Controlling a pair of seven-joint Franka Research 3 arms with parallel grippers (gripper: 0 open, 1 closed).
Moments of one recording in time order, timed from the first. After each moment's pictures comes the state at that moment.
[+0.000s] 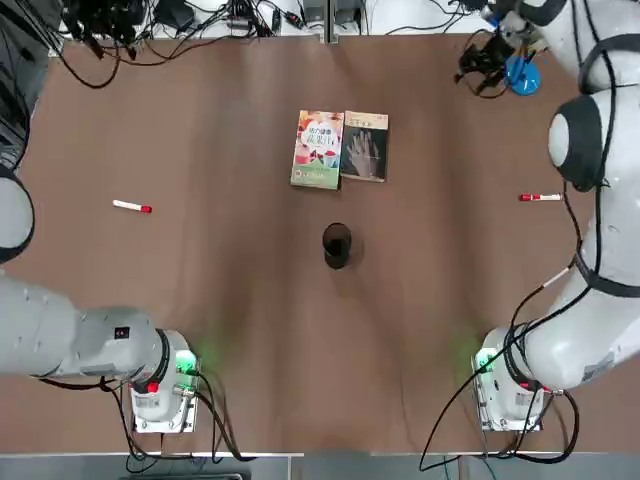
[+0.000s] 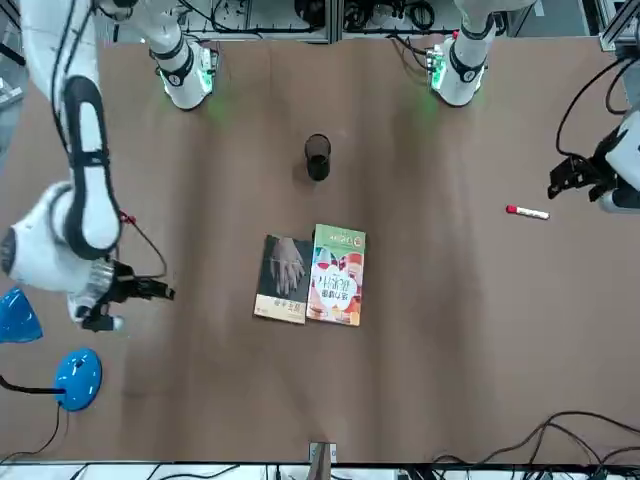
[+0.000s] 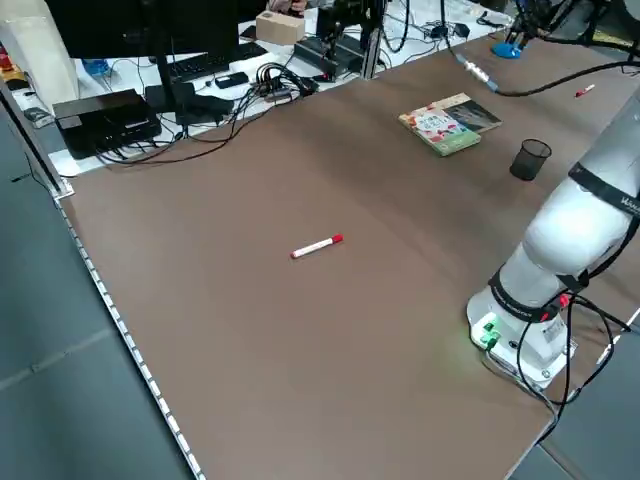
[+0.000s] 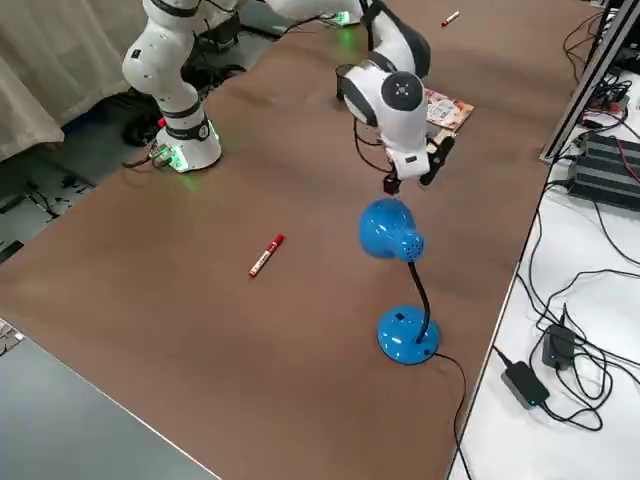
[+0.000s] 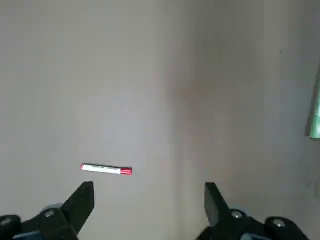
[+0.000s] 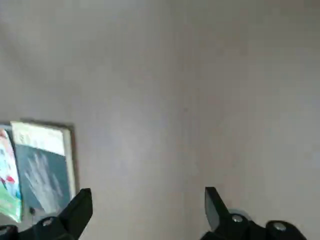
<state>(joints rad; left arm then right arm) 0.06 -0.04 0.03 -1.82 -0.02 1.77 0.20 0.34 0.51 -0.47 -1.70 0.66 1.97 -0.34</state>
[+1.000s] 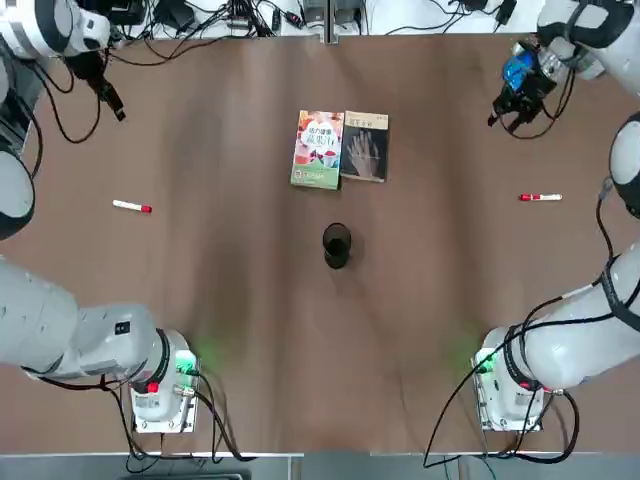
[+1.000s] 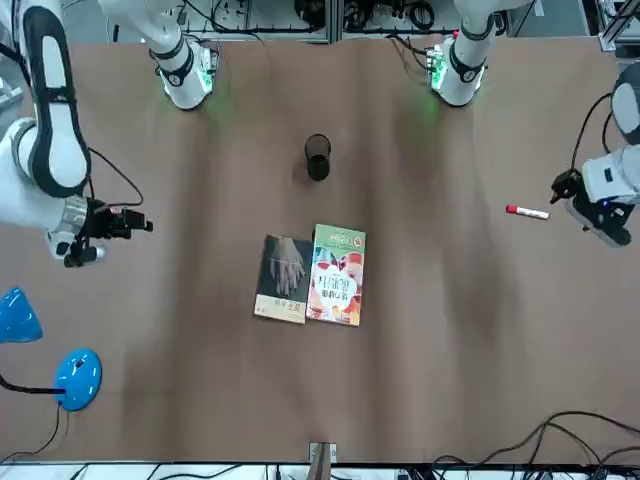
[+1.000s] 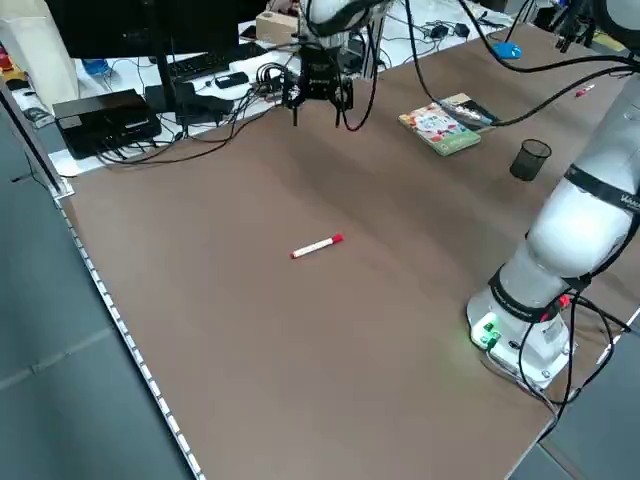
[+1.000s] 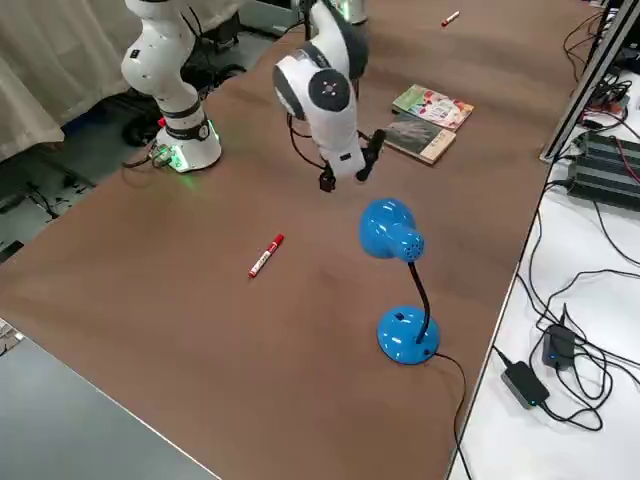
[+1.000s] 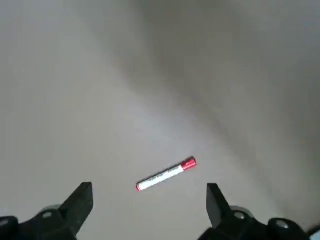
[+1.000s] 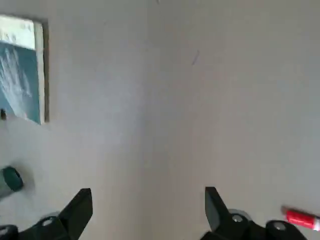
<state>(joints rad) 0.15 0.03 0.07 -2.07 0.08 2.05 0.82 0.29 0.20 -0.52 -2.10 0.47 1.98 -0.62</state>
